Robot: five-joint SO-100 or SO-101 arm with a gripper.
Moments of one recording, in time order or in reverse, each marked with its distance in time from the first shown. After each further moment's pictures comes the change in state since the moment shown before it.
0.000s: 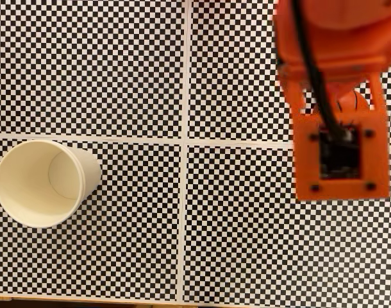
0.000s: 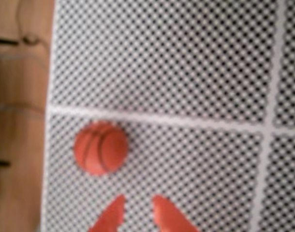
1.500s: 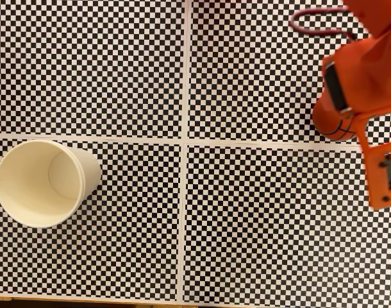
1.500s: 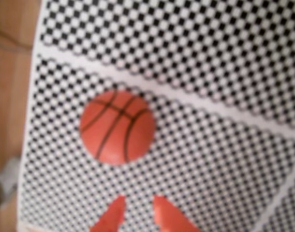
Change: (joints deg) arm -9.7 -20.1 -11.7 5.2 -4.9
